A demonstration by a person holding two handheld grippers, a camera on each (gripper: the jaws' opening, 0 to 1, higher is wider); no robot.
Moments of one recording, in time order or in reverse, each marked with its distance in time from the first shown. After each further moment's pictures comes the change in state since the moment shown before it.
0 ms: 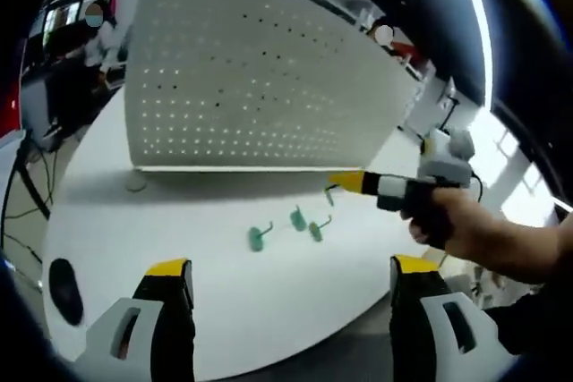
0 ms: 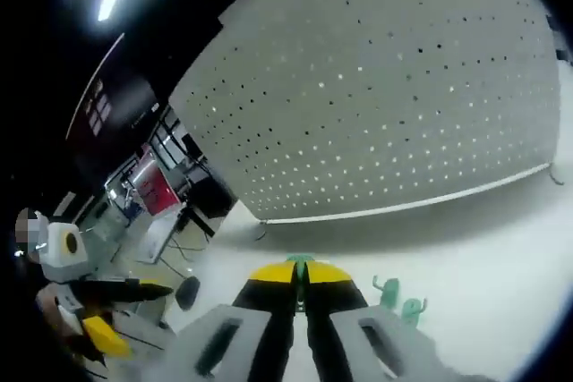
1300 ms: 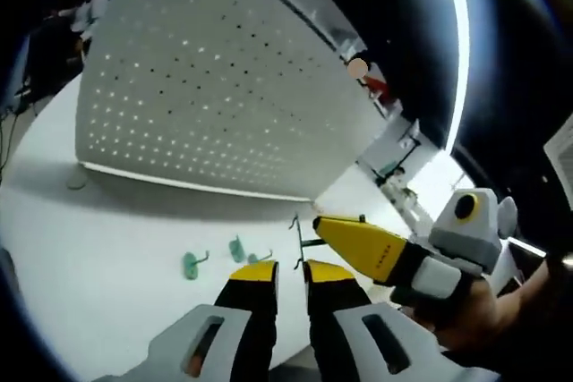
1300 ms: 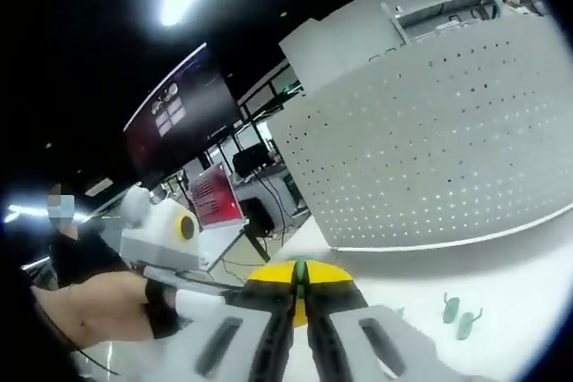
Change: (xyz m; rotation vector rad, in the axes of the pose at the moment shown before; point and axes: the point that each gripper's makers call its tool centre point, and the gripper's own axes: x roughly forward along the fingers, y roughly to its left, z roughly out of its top) left arm 0.022 -0.048 0.034 -0.153 -0.093 -0.261; right arm -0.033 0.111 0.008 -0.142 -0.144 0.192
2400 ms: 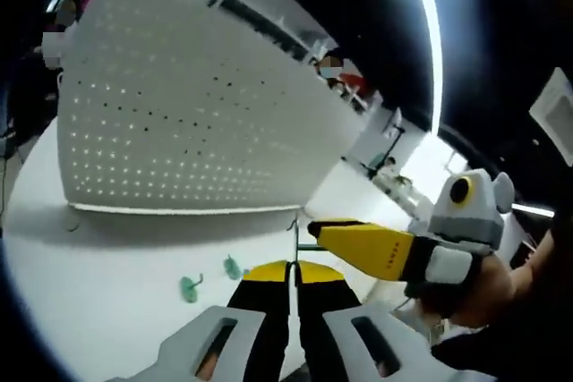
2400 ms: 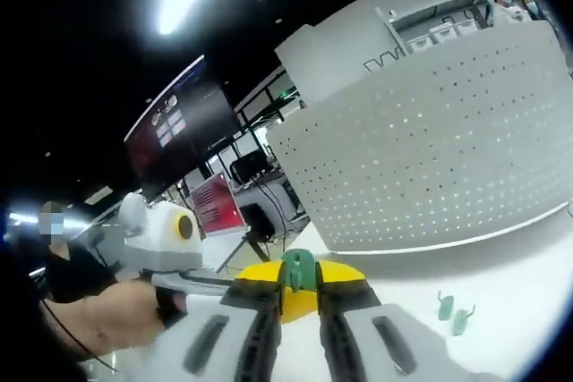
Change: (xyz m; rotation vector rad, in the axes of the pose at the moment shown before) left arm 0.000 -0.017 0.009 0.208 -0.014 -0.002; right arm -0.018 -0.001 0.012 0.045 -0.007 0.000
